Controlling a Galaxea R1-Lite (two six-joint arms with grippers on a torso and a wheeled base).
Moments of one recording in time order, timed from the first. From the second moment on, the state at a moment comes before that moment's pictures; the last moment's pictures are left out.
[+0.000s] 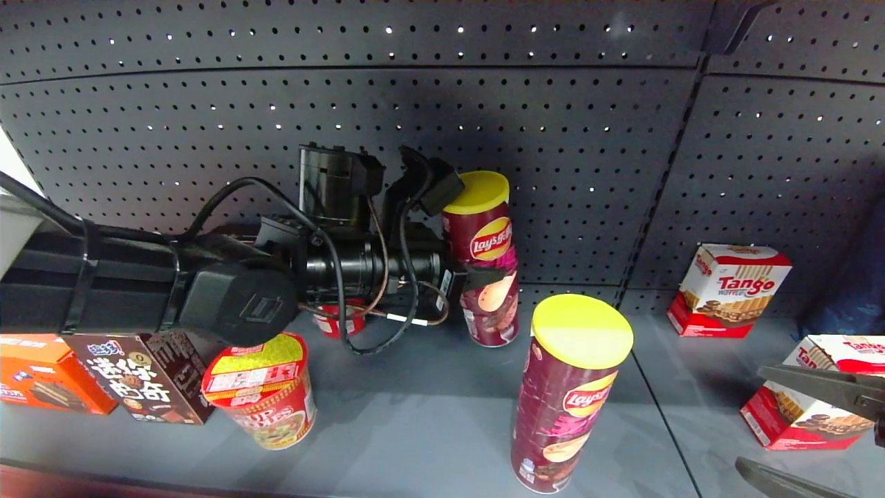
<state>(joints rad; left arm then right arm) -0.54 1.93 -1.28 -0.36 -0.49 0.17 0.57 0.89 -0.38 -0.36 0.23 -0.06</state>
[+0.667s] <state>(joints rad) -0.53 1.98 -1.35 -0.21 -0.54 0.26 0.57 0.87 -0.35 -0.36 0.23 -0.06</state>
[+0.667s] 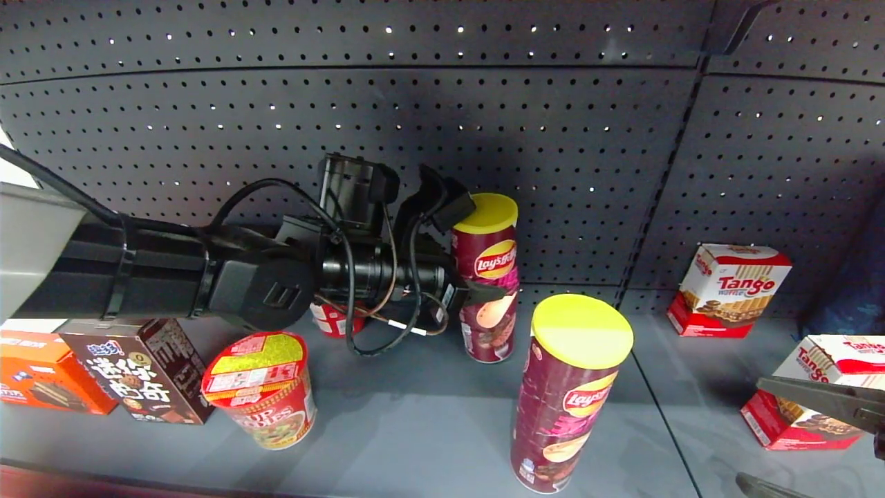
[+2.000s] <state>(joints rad) -0.52 2.08 -1.50 -0.11 -0.63 0.36 0.57 0.86 -0.33 -0.36 0.23 -0.06</state>
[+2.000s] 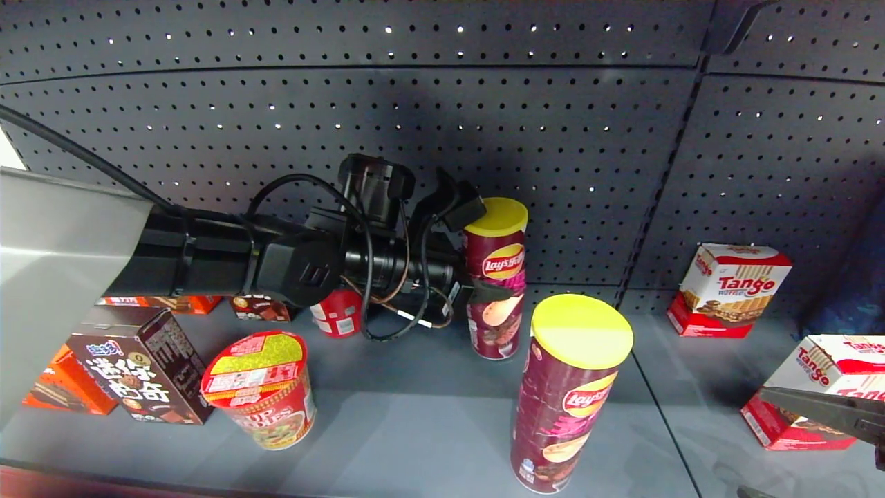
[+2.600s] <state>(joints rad) -0.51 2.11 -1.52 -0.11 -0.63 0.36 0.55 0.85 -0.33 -0.36 0.23 -0.06</state>
